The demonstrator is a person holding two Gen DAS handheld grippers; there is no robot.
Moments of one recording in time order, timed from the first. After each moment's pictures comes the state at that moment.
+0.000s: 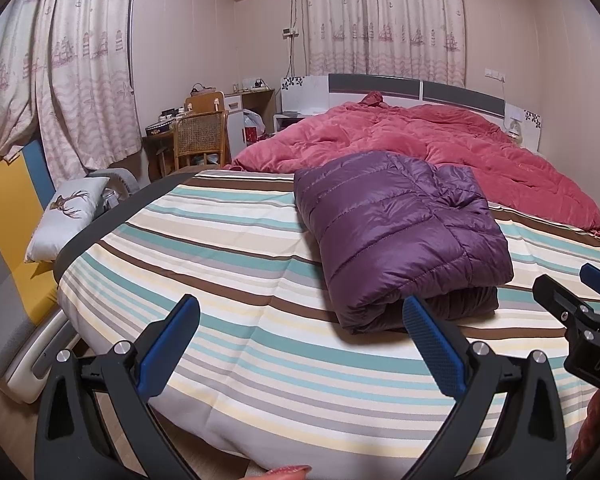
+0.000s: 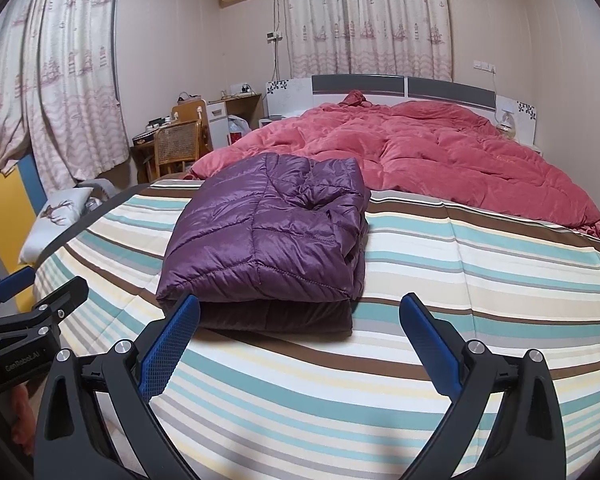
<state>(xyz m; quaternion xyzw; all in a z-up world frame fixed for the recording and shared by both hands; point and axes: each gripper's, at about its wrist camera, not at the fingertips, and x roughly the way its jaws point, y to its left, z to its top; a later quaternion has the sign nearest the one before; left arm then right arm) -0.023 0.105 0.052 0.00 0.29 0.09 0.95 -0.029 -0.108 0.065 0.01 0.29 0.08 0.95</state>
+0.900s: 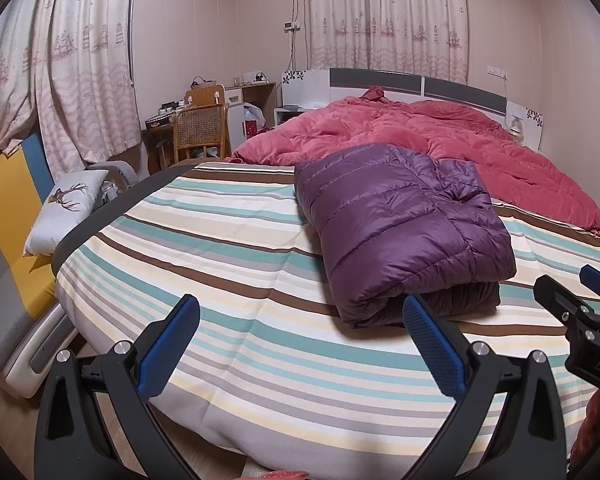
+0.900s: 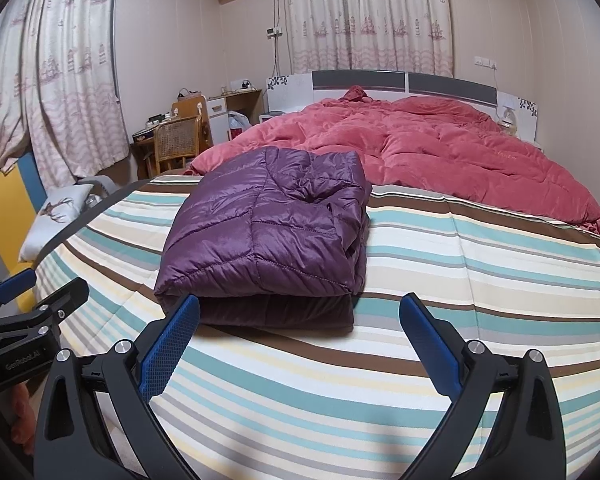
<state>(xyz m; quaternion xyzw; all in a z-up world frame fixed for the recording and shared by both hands) -0.020 0.107 0.044 -0.01 0.30 0.09 0.95 -0.023 -0.105 0.062 0.01 0.30 0.08 0.95</state>
